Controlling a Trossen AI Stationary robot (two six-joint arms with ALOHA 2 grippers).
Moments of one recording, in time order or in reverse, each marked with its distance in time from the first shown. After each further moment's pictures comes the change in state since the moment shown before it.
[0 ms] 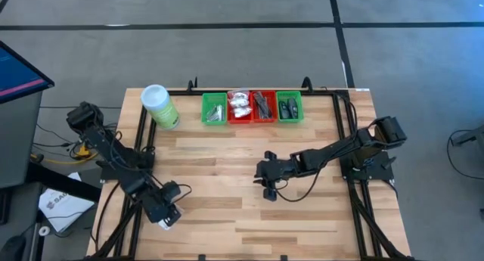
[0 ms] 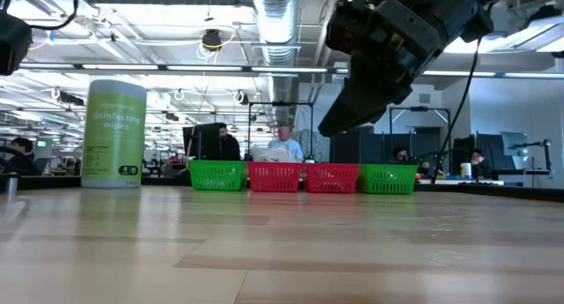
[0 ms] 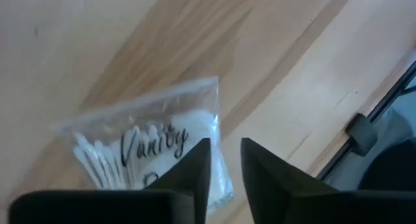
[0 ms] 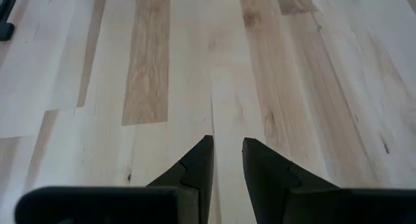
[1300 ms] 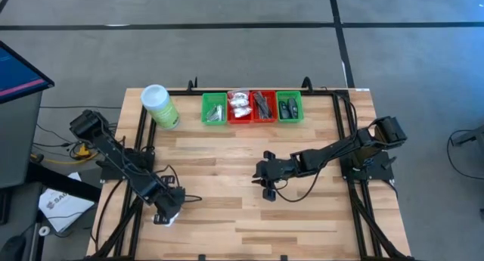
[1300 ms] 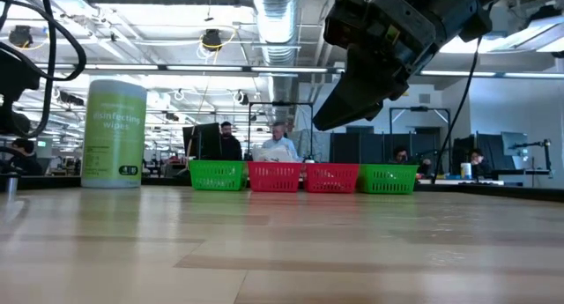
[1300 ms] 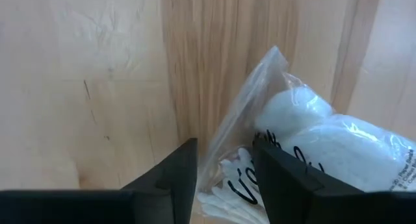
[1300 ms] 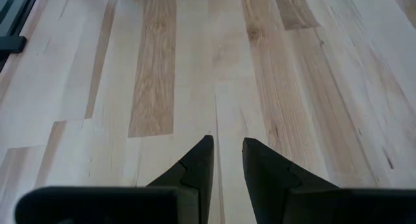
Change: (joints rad) left arm 0.094 0.157 -0.002 -0.118 0.091 0.893; right arm 0.001 0.000 0.000 0.040 -0.001 -0.006
